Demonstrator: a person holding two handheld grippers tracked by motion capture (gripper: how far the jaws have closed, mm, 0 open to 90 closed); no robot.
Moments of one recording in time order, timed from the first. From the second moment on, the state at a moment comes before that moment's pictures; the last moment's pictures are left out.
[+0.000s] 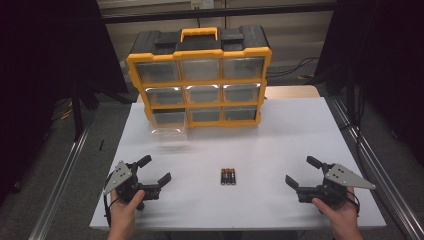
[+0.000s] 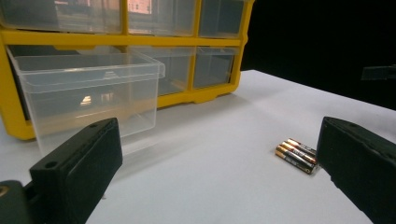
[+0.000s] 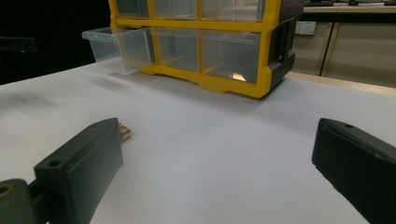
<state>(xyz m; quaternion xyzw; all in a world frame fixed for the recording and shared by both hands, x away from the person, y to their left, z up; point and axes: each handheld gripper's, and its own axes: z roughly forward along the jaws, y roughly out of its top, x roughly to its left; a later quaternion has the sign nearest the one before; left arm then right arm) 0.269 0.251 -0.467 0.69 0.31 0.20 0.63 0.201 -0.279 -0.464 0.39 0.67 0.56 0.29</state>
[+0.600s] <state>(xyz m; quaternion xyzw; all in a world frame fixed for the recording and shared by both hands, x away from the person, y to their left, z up) 0.276 0.224 -0.469 0.71 0.29 0.18 0.62 0.201 -0.278 -0.464 0.39 0.67 0.56 0.28</state>
